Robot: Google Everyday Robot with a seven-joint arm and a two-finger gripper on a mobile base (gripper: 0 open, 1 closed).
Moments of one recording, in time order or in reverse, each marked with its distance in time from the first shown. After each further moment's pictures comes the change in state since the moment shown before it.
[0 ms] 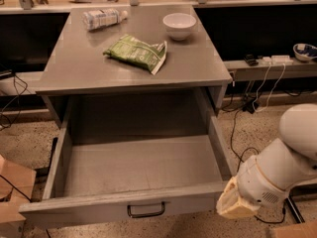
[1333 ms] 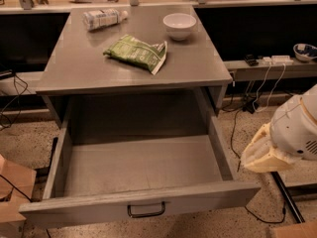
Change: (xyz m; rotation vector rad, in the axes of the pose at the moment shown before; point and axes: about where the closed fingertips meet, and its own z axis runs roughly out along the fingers) arm -0.049 -0.005 -0.144 0.221 0.035 -0.001
